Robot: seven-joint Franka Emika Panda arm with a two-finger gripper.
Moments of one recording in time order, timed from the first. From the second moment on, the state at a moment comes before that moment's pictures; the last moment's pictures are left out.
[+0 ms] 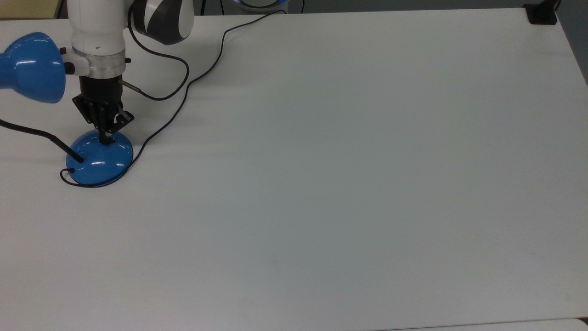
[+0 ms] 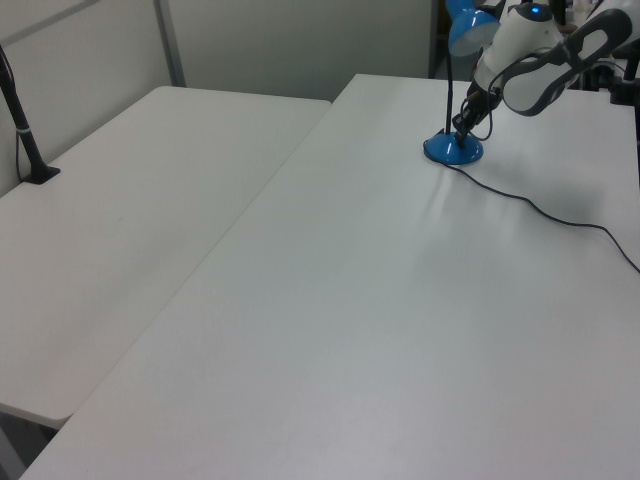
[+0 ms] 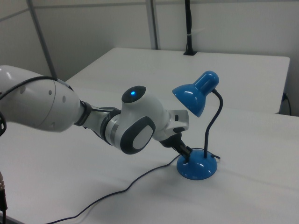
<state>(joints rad) -0.39 0.31 -0.02 -2.05 -0.14 2.84 0.11</state>
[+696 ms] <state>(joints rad) -0.39 0.33 -0.02 -2.05 -0.14 2.86 0.11</state>
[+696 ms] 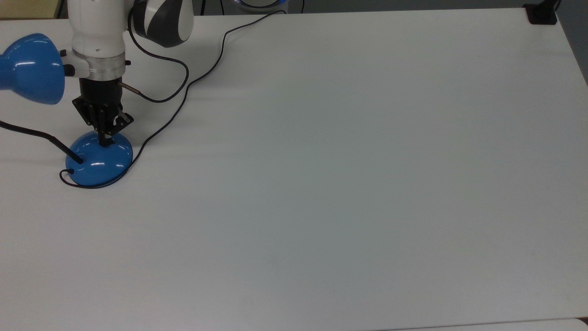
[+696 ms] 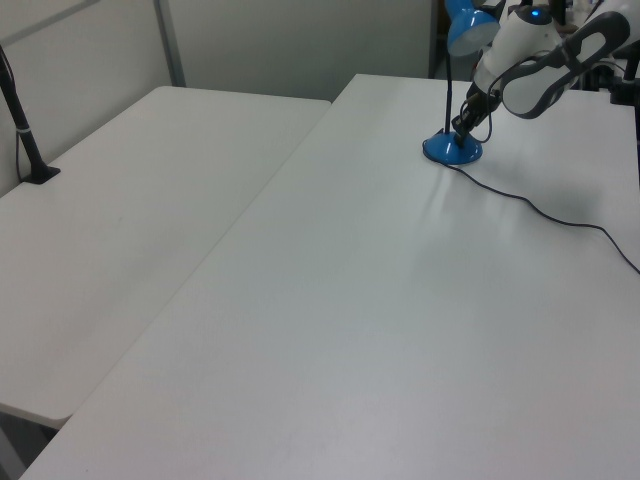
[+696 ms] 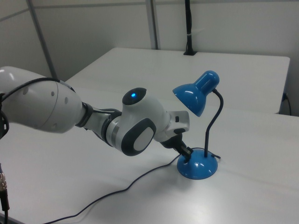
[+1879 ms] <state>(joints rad) -0.31 0.17 0.02 -2.04 -0.14 2.44 0.10</state>
